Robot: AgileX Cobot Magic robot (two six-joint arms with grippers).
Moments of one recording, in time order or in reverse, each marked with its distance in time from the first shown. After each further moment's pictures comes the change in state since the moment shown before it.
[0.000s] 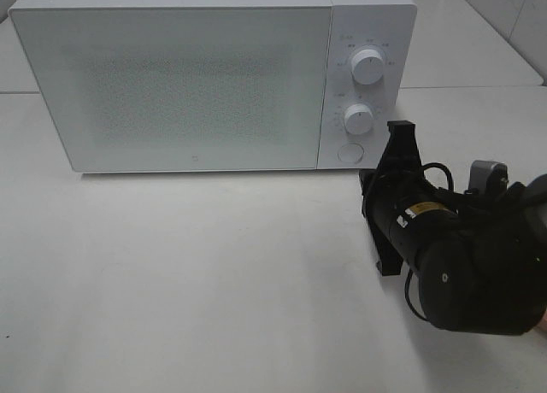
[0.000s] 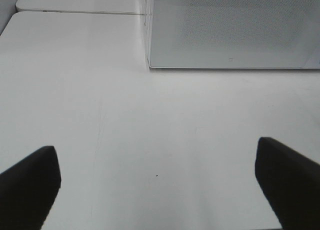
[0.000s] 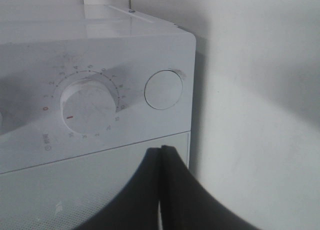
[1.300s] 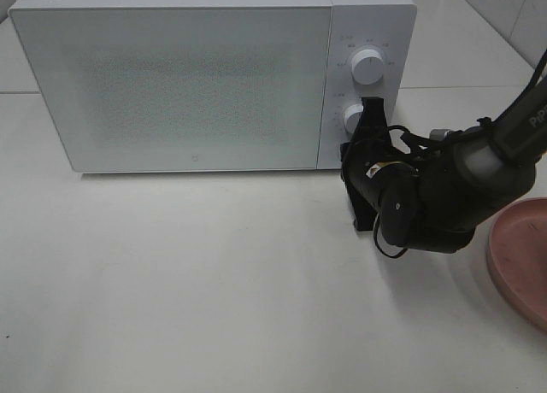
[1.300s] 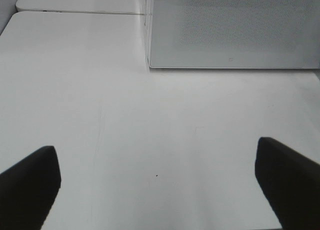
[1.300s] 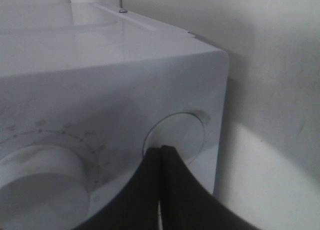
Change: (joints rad) left arm 0.000 0.000 0.000 0.000 0.000 0.000; right arm -0.194 0.200 -0.298 -0.178 0.148 0.001
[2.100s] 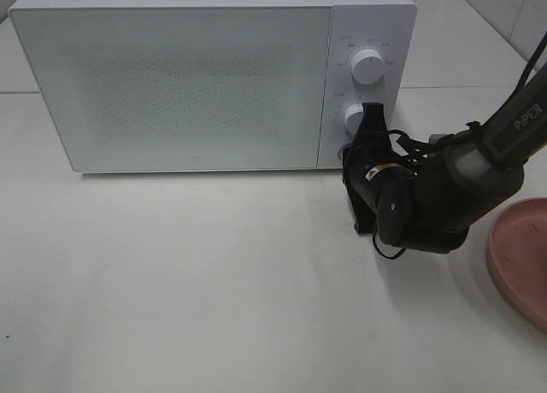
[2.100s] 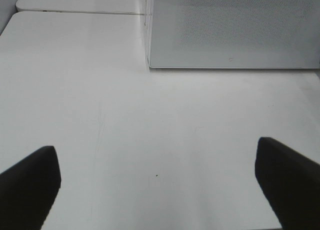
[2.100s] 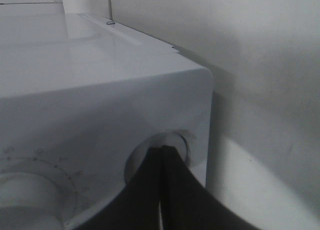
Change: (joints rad) left arm 0.000 0.000 0.000 0.000 0.000 0.000; right arm -0.015 0.038 -0.028 0.018 -0.002 -0.008
